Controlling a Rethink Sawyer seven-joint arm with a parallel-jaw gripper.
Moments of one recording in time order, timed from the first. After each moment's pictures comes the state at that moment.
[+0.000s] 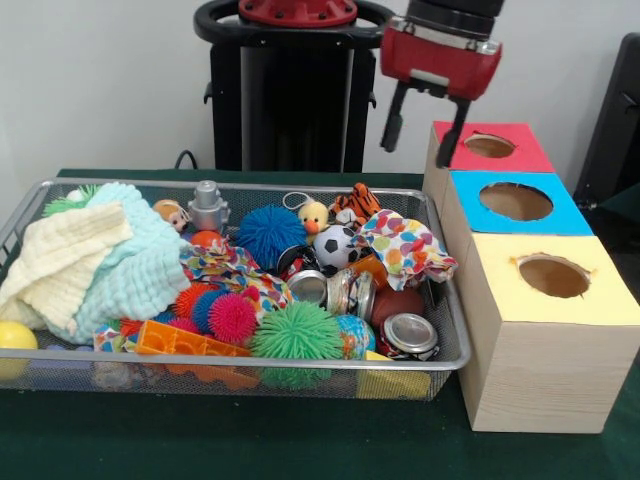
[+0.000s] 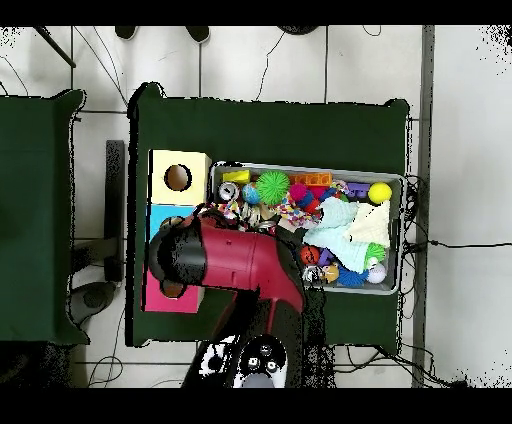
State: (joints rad) arm 0.12 -0.75 -0.29 1.68 0.07 0.50 2.05
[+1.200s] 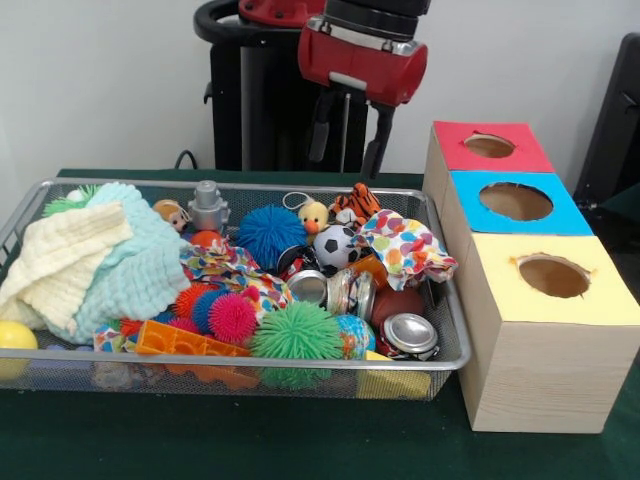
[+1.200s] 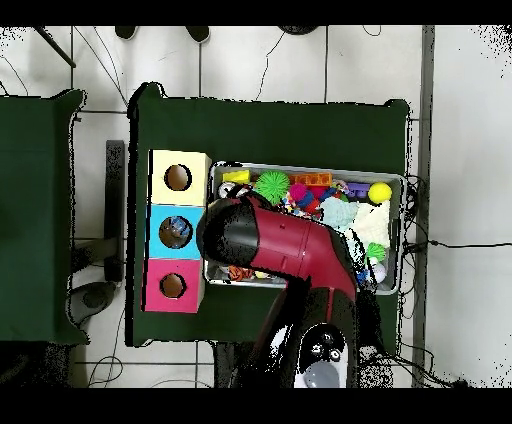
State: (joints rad) arm -0.02 -0.74 -0.27 1.63 0.07 0.50 2.05
